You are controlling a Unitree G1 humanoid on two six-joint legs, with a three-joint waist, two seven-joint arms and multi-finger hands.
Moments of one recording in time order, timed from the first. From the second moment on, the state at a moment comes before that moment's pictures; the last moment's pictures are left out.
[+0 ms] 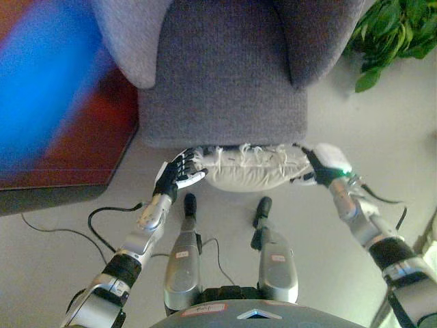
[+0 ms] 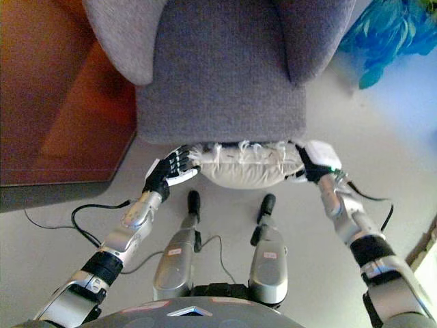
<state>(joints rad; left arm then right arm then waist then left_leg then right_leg) -0.25 0.39 -0.40 0.45 -0.39 -0.16 0.12 -0.34 -0.73 0.37 0.50 -0.57 -0.05 -0.19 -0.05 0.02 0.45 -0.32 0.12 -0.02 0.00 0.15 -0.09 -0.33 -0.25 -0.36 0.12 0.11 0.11</state>
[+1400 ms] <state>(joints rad) -0.59 0.43 -0.38 0.41 -0.43 -0.22 0.29 -0.87 -0.71 0.51 0.67 -0.52 -0.03 -0.36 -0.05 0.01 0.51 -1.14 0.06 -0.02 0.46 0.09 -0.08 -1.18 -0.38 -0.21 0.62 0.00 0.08</state>
